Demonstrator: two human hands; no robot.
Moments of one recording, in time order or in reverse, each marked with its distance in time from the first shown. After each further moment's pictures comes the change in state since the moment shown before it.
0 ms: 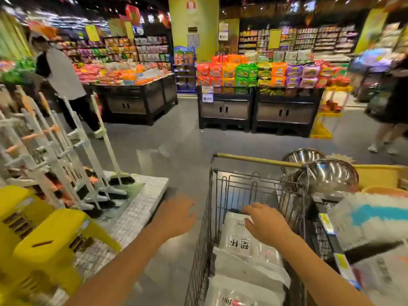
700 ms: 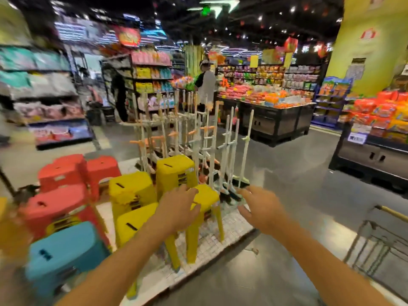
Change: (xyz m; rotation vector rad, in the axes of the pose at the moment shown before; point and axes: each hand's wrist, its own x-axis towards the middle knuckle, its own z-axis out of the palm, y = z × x) left_hand -0.343 -0.238 -0.095 0.215 0.361 -0.601; right_hand -0.012 -0.422 -0.058 -0.022 0.265 -0.802
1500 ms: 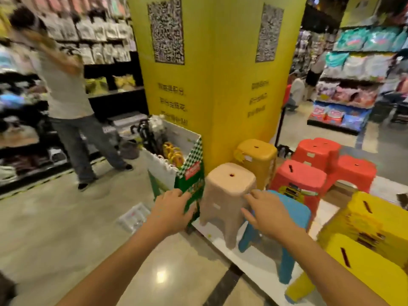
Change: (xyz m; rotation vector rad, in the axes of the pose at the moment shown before) left_hand -0.420 -0.205 -0.028 0.196 0.027 -1.385; right_hand 0.095 -0.496 0.079 0.222 -0.057 -1.336
